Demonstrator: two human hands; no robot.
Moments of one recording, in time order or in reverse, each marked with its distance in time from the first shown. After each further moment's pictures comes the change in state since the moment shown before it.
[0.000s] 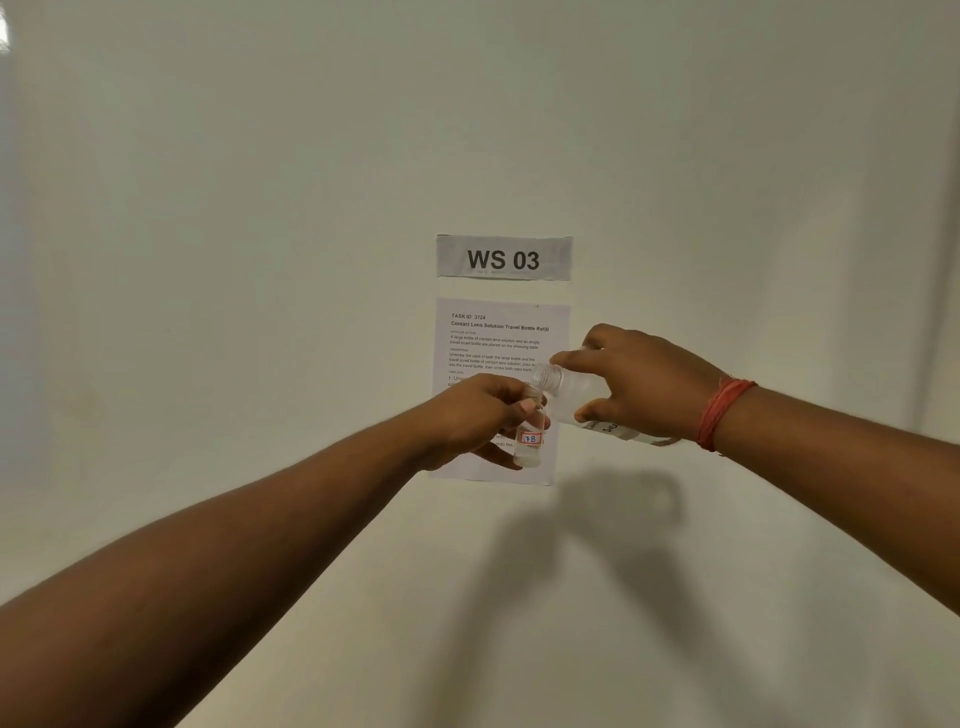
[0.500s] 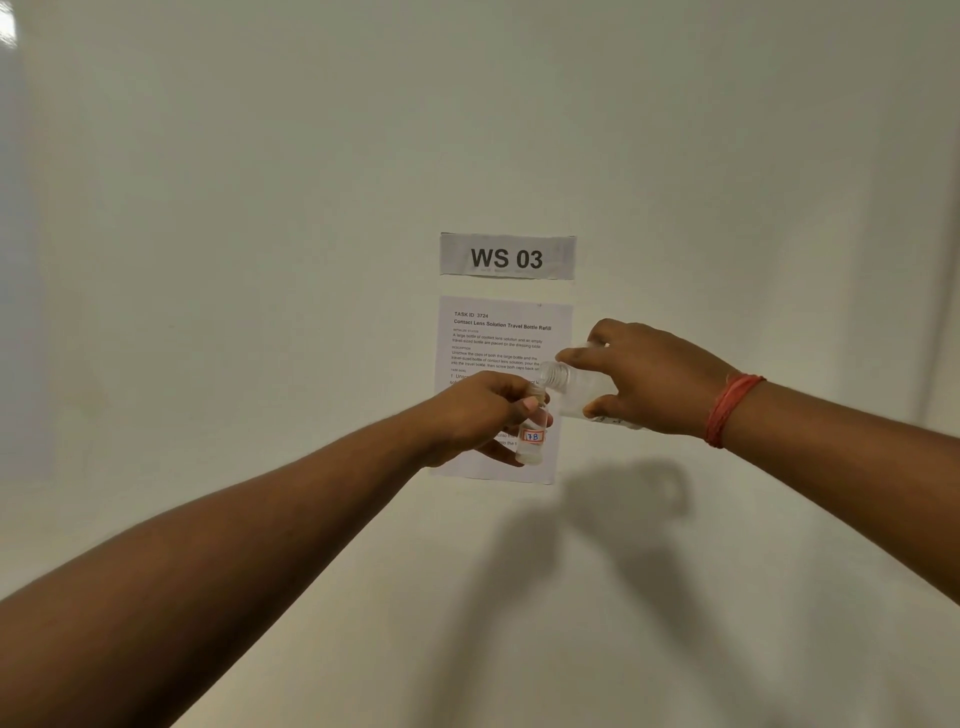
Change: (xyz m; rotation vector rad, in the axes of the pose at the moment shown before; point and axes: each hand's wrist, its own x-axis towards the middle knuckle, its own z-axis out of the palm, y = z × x) left_hand 0.002 0.001 0.001 0.020 0.006 0.004; right_hand -0.002 0.002 -0.007 -0.081 -0.016 -0.033
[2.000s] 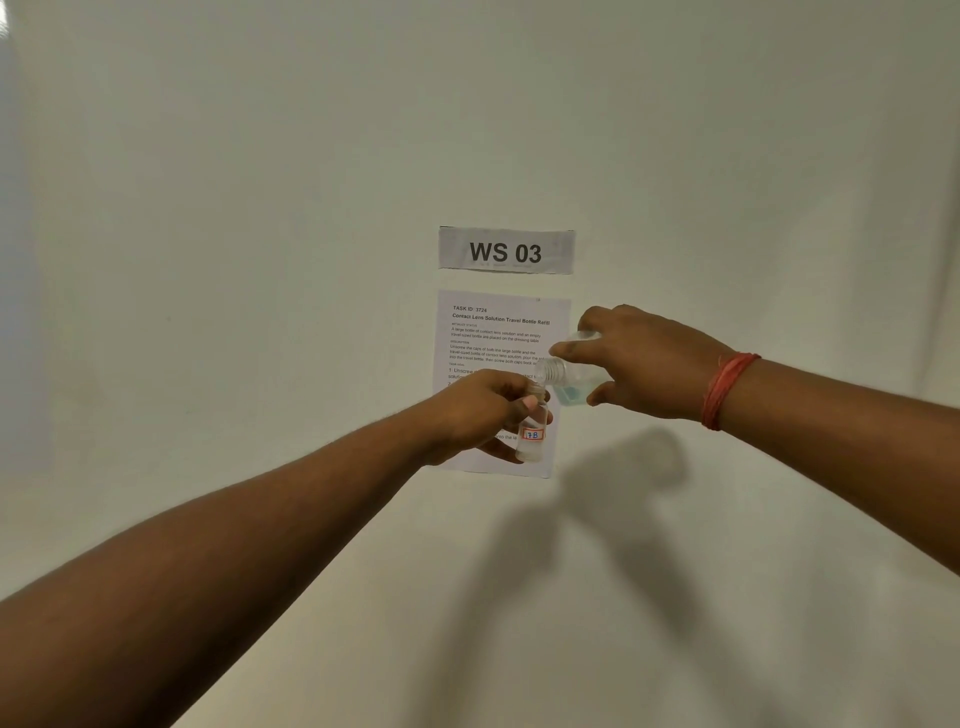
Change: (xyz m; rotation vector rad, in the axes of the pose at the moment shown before) left_hand -0.001 -0.006 0.001 -0.006 -0.003 0.013; right_hand 0.002 -0.008 -0.016 -0.186 -0.059 -0.087
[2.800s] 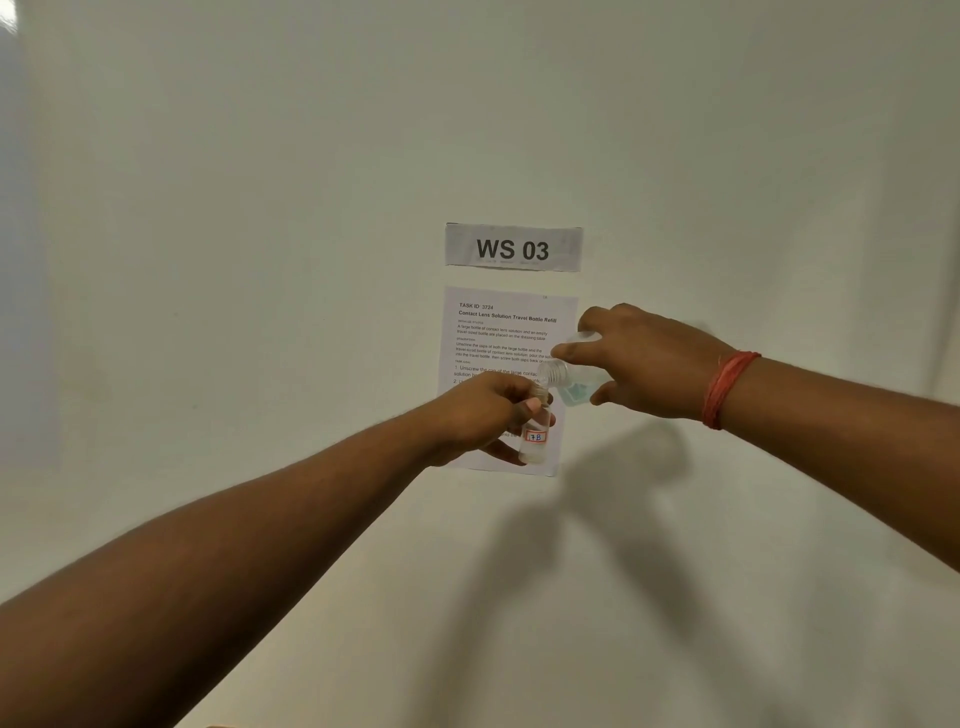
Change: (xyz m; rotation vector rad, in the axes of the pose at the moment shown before) left_hand 0.000 -0.006 -0.001 -0.003 0.001 -0.012; right_hand 0.005 -0.005 -0.001 -0.035 -0.020 -0.023
